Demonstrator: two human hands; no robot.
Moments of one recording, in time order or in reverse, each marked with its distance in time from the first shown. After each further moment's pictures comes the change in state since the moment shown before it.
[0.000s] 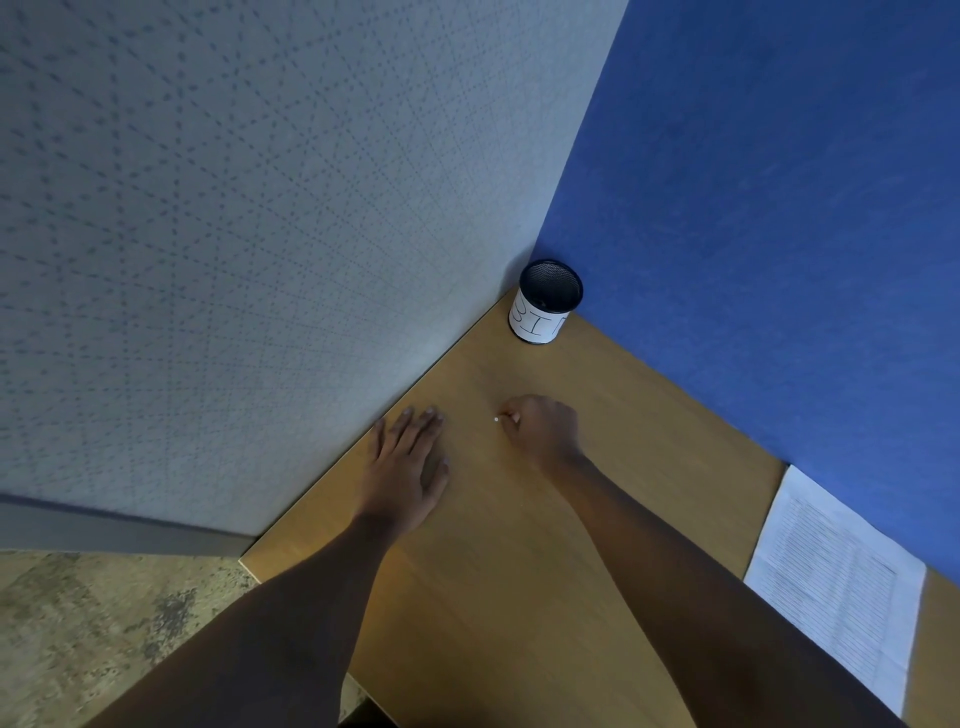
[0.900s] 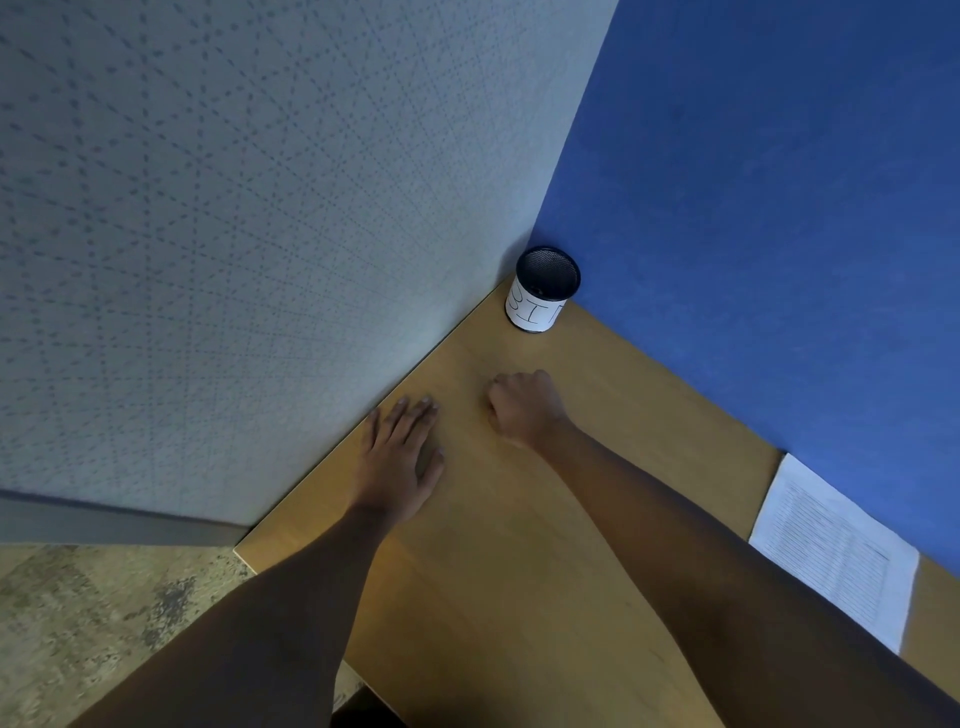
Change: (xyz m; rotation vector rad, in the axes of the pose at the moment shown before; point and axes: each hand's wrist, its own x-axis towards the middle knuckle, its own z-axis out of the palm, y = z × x) left_hand 0.000 -0.001 -0.002 -0.006 0.016 0.006; right_hand 0.019 -0.015 -0.008 -0.460 -0.038 -0.350
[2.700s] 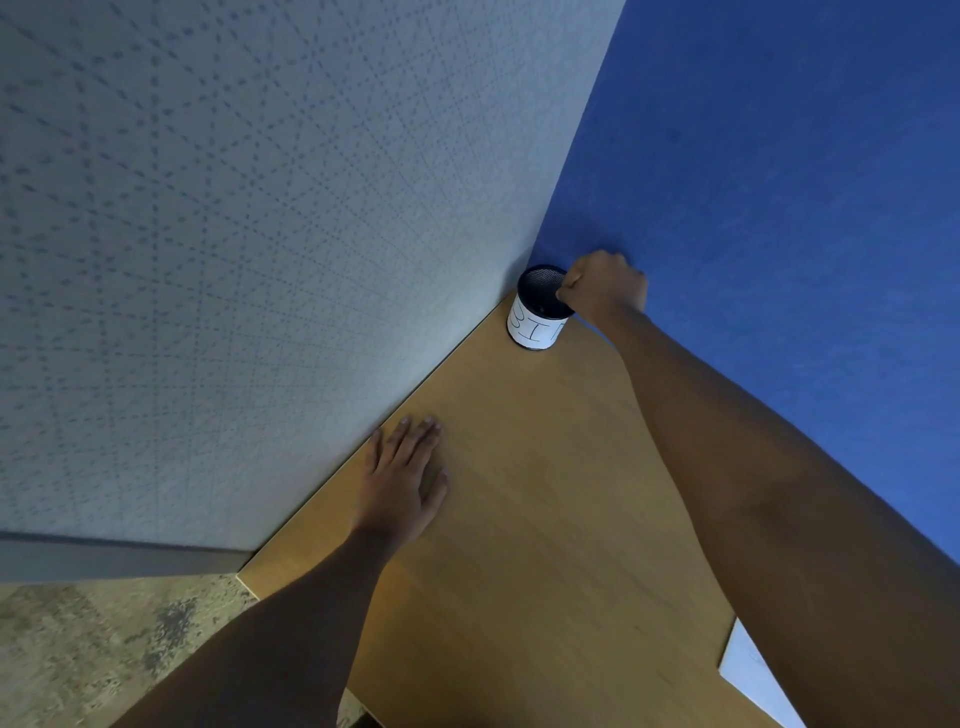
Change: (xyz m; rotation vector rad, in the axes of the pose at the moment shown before) left_hand 0.000 0.003 -0.002 0.011 -0.029 -0.008; right_hand 0.062 0.127 -0.085 0.301 0.181 0.659
